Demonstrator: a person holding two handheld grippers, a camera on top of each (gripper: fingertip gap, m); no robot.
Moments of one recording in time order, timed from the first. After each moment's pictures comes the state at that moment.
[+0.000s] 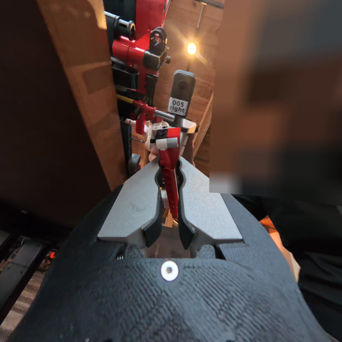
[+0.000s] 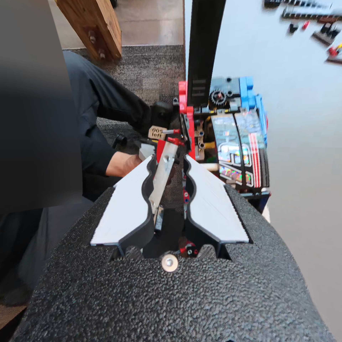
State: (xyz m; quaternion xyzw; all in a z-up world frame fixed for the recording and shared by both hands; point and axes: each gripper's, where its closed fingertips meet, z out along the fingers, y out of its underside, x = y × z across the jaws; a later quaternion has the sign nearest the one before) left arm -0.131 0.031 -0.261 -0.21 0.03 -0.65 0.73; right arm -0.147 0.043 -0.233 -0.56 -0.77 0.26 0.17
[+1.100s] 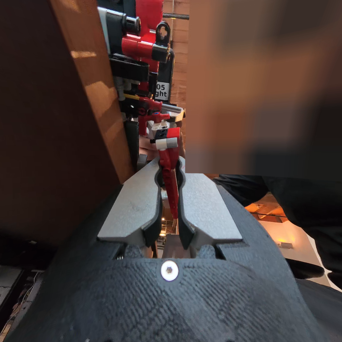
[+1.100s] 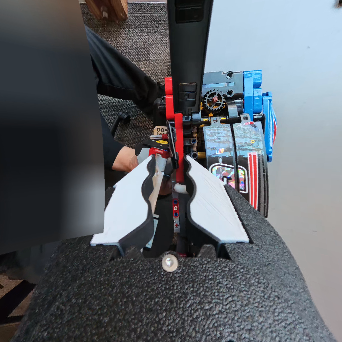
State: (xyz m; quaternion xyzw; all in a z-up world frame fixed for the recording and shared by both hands) left arm -0.126 0.035 -0.267 -0.15 0.06 -0.60 0.78; right arm -0.167 0.047 -0.259 -0.55 -0.80 0.22 0.11
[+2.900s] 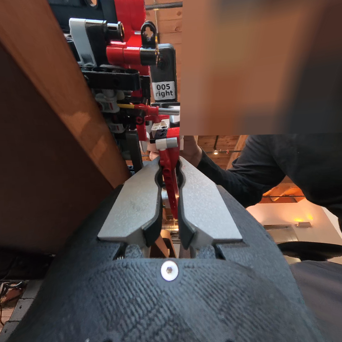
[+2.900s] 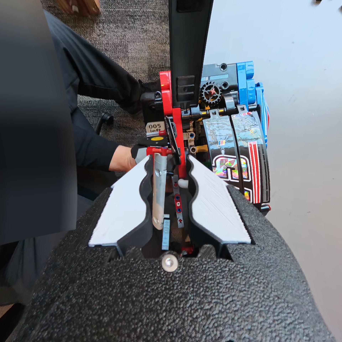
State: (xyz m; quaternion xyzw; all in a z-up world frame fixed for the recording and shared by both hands) left arm -0.126 0.033 -0.262 -0.15 0.10 -0.55 0.82; right arm -0.163 0.042 -0.260 -0.57 -0.79 0.18 0.15
